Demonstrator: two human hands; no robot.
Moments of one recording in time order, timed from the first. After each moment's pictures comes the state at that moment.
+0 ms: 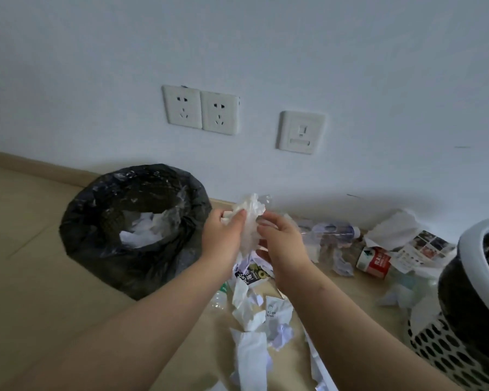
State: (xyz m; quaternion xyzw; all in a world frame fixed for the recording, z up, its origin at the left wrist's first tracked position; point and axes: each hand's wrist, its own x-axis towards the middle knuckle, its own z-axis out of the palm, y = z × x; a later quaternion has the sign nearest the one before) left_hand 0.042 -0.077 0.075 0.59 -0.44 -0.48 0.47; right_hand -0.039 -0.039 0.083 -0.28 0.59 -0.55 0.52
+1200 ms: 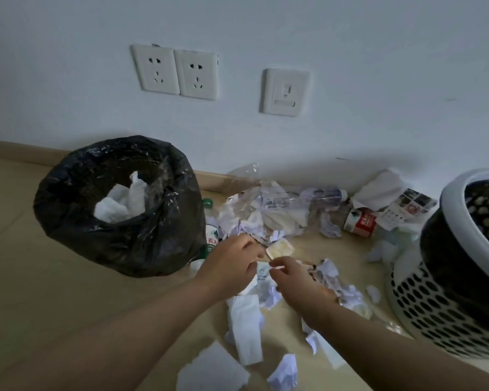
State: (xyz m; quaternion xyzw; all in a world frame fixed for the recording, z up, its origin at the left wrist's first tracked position) left_hand 0.061 -0.034 -0.003 0.32 -0.93 -0.12 0.13; right_hand -0.072 0.036 -0.004 -0.39 0.76 -0.28 0.44
